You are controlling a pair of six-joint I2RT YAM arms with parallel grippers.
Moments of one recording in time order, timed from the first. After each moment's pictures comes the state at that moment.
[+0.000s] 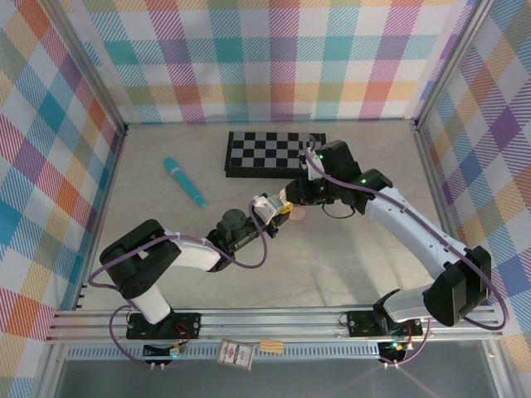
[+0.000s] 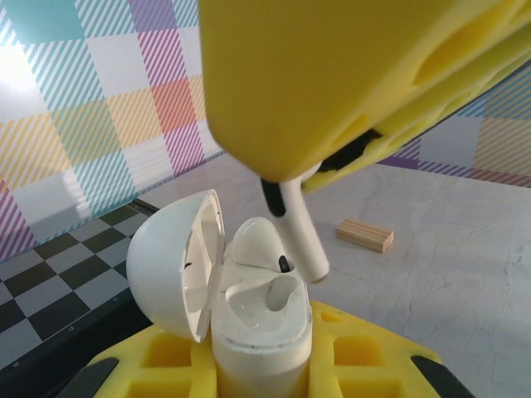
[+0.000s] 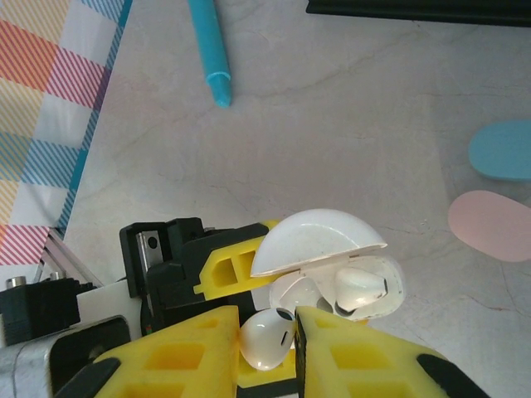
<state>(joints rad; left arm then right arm) -0.84 1.66 0.57 1.10 0.04 0.11 0.57 1.37 1.25 -0.68 -0.40 0.46</state>
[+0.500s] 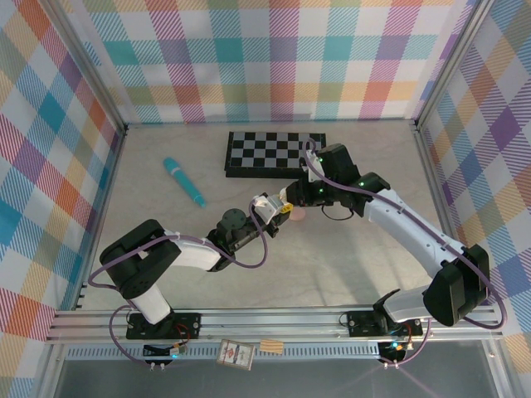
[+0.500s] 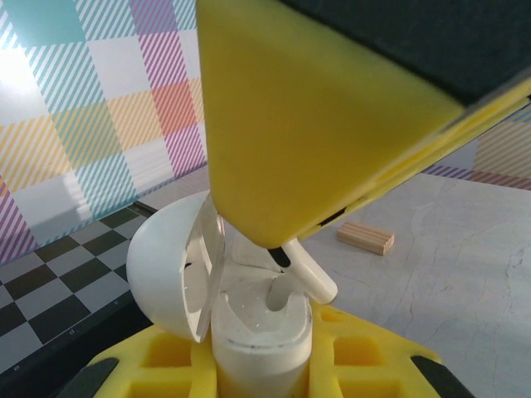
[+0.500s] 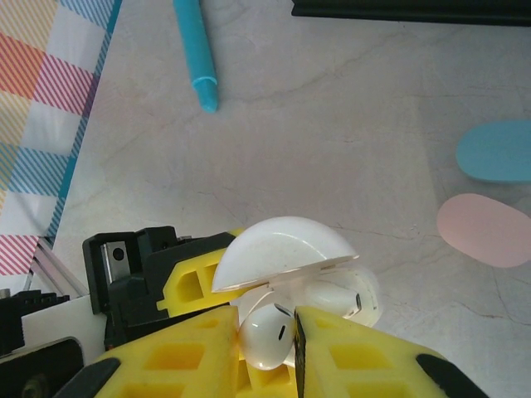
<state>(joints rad) -0.84 1.66 0.57 1.10 0.04 0.11 0.56 1.37 1.20 -0.62 -0.39 0.46</state>
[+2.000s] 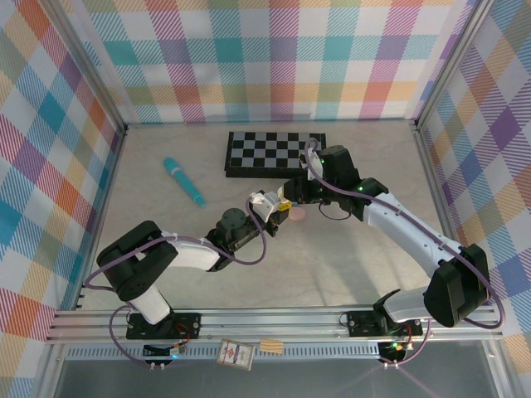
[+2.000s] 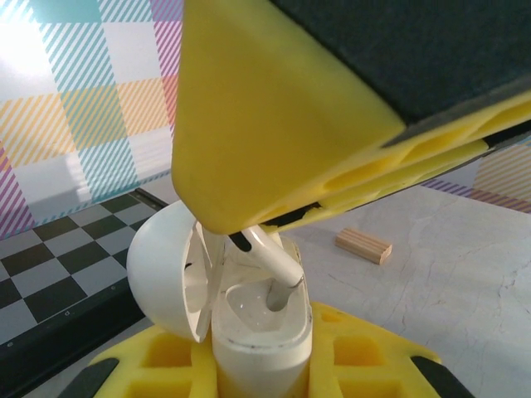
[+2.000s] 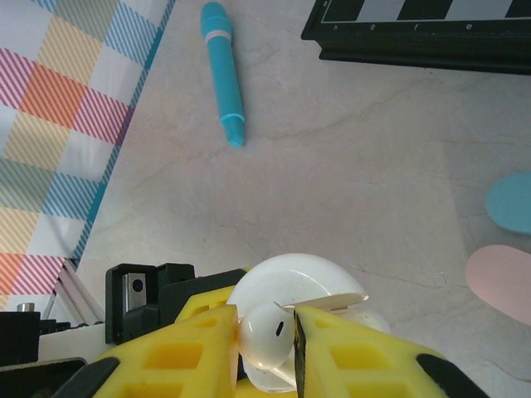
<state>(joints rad) -0.84 1.64 0.58 1.06 0.01 0.02 0.56 1.36 1.12 -0.43 -0.43 0.50</state>
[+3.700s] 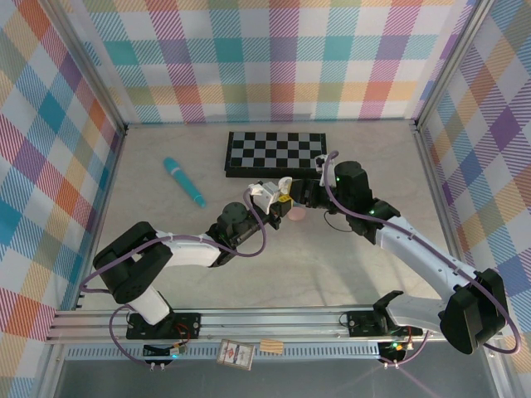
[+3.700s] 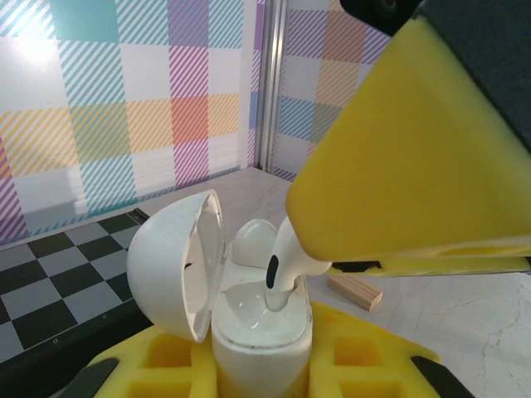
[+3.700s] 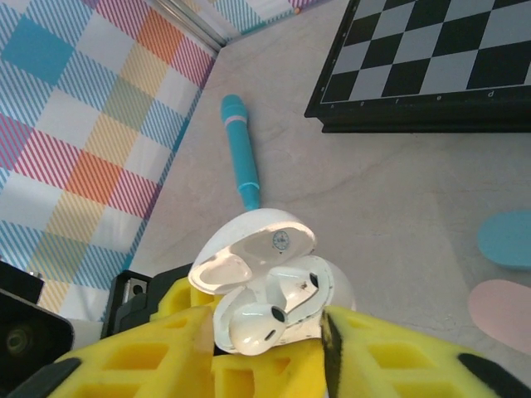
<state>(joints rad) -0.84 1.61 0.64 1.02 -0.01 -0.08 0.56 1.18 0.88 -0.14 -0.33 0.65</state>
